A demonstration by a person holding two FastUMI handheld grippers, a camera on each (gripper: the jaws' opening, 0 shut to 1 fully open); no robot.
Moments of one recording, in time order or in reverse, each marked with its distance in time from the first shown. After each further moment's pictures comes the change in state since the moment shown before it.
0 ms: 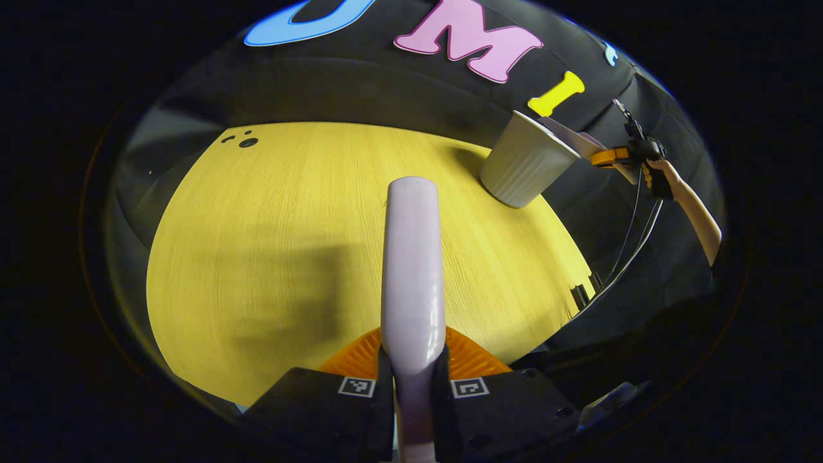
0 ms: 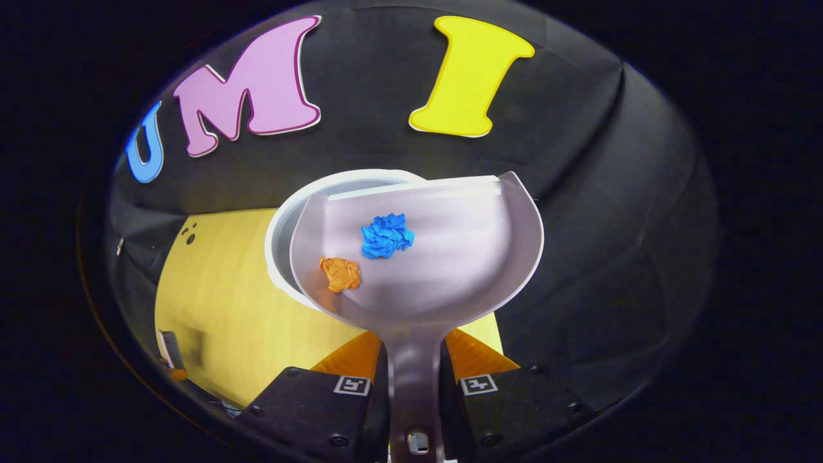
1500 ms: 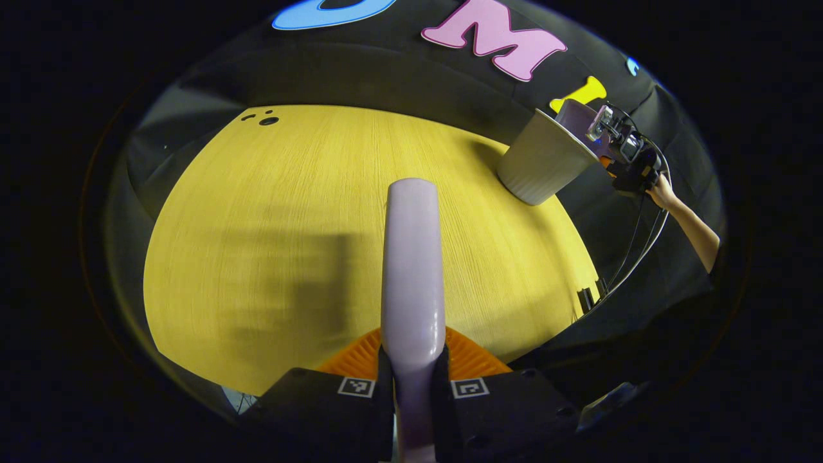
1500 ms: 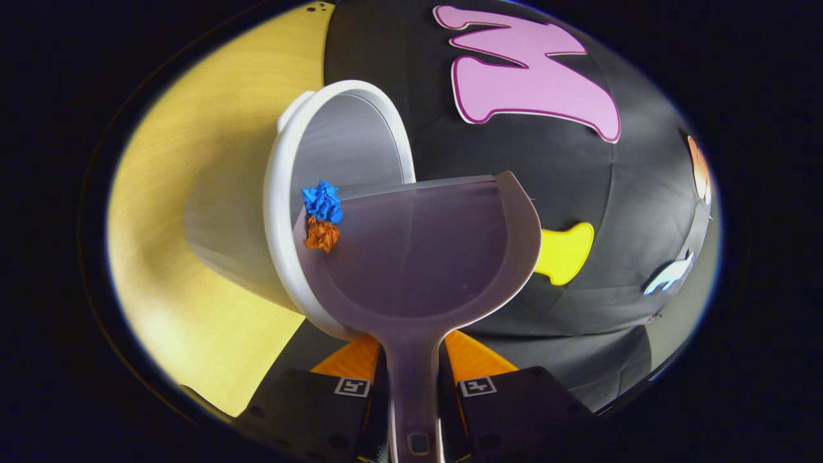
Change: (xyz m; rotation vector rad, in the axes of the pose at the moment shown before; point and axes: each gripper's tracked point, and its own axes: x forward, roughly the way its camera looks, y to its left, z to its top) left arm 0.001 0.000 -0.028 -0.074 0.033 0.039; right arm -0.020 -0.034 0.042 -1.262 -0.220 -0.606
